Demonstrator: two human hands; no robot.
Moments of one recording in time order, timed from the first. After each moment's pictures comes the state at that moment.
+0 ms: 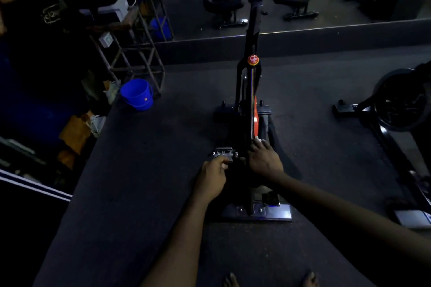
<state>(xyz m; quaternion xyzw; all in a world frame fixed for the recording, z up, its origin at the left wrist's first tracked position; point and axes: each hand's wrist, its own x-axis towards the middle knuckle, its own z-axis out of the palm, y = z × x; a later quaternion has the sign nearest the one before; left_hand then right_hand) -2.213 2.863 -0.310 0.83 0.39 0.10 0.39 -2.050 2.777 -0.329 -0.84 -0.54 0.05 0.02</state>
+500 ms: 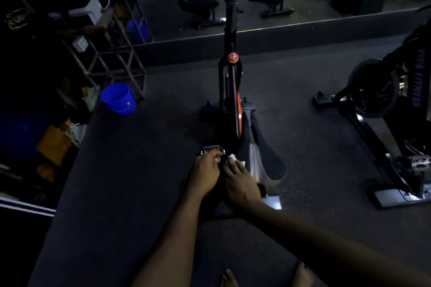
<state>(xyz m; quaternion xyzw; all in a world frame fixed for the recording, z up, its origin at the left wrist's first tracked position) -2.193 2.860 -0.309 0.85 0.36 0.10 0.38 -2.123 2.743 -0.351 -0.81 -0.58 0.05 0.03</state>
